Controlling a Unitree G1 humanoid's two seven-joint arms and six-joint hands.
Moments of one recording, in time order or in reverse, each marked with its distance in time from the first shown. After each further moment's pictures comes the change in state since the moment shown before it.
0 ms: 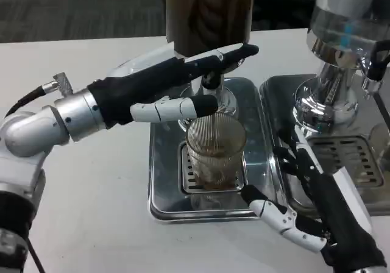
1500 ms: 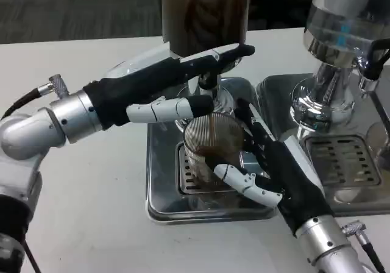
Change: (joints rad) left arm 0.020 0.011 0.004 -0.025 -0.008 0.010 0.009; right arm -0.339 0.071 0.036 0.314 0.079 0.042 0.064
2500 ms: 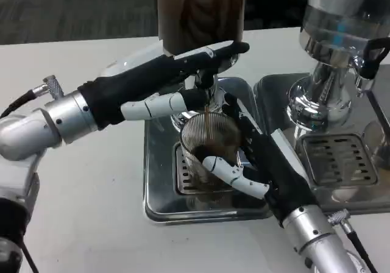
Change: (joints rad) left arm 0.014 0.003 0.018 -0.017 -0.046 0.044 -0.024; right arm -0.077 0.036 0.007 0.088 0.003 0.000 0.003
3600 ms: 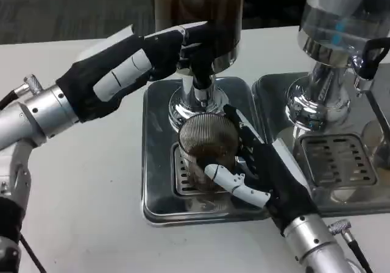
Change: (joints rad) left arm 0.000 -0.021 0.141 -0.028 -0.180 0.269 -0.157; right arm 0.034 0.003 0.003 0.000 -0.002 0.000 -0.003
